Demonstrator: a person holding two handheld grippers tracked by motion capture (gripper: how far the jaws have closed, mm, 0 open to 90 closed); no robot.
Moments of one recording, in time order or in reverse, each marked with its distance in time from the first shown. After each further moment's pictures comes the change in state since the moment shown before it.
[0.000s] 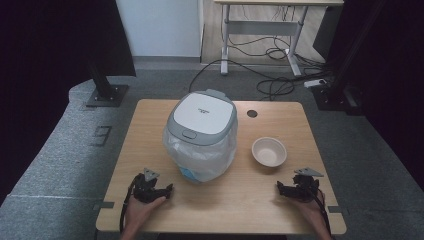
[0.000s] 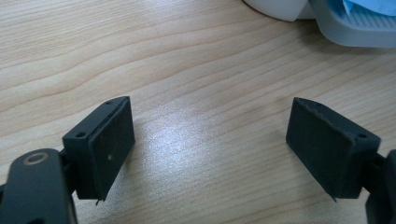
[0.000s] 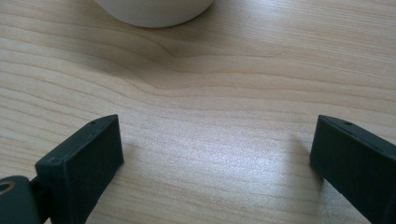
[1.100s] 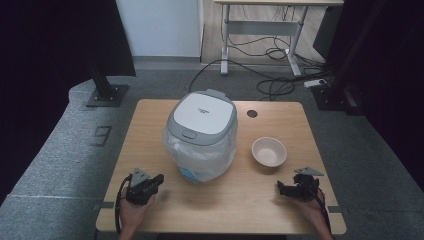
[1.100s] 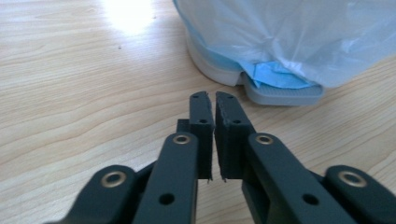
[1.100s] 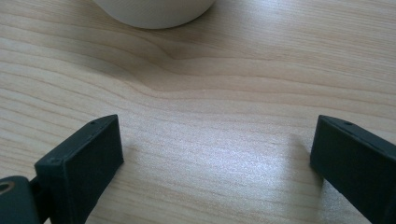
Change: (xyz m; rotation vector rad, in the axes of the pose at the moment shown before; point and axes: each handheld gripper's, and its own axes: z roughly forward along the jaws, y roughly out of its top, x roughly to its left) left arm -0.001 0.005 -0.043 -0.219 -0.123 -0.007; right arm -0.002 0.001 0.001 0.001 0.008 -0.006
